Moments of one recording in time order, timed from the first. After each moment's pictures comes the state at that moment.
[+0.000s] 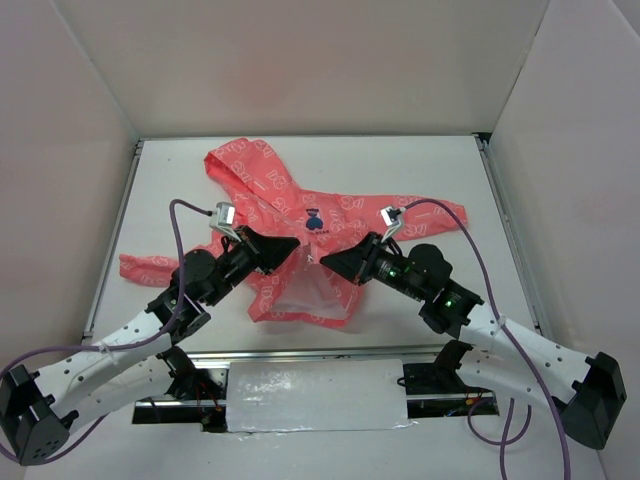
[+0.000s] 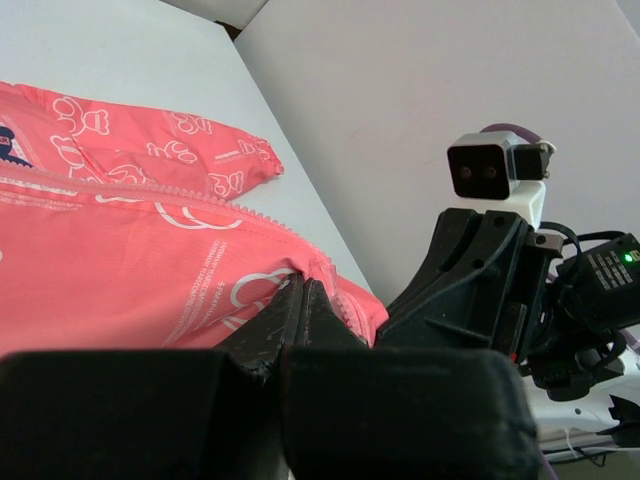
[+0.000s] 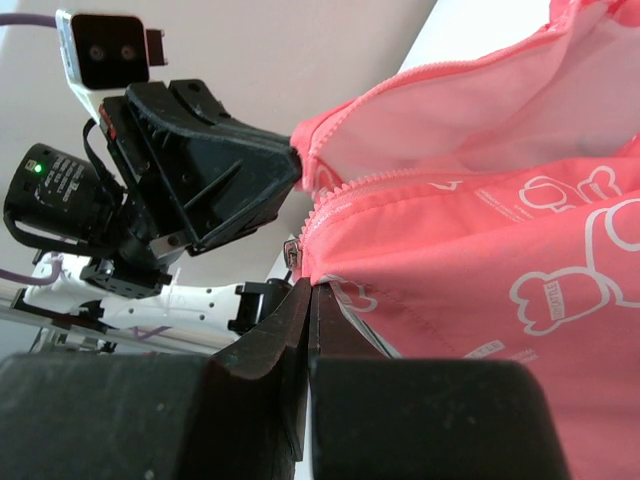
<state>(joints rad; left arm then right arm) -0.77 0.81 0.55 0.33 -0.05 -0.84 0.81 0.81 0.56 0.26 -0.17 0.93</state>
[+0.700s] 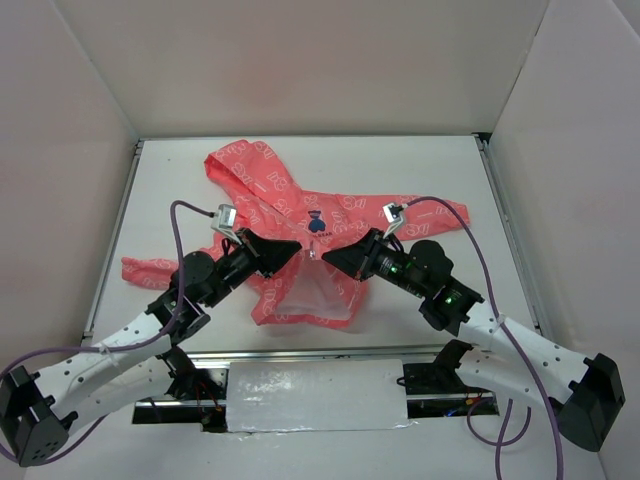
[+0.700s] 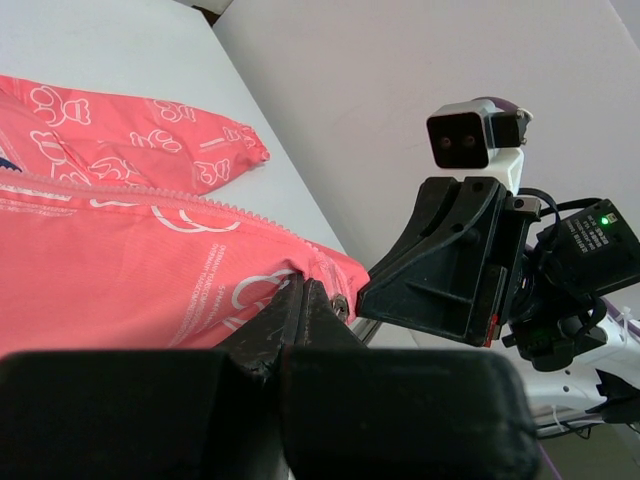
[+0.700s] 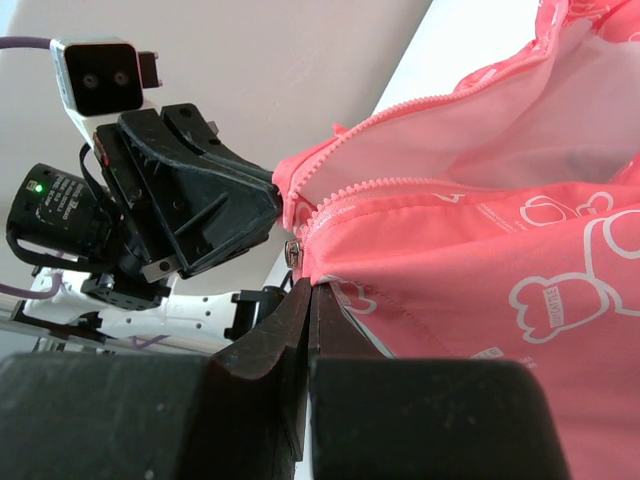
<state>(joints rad) -0.77 0.80 0.53 0.35 0.00 -0.84 0.77 0.83 0.56 0.26 -0.20 0.94</state>
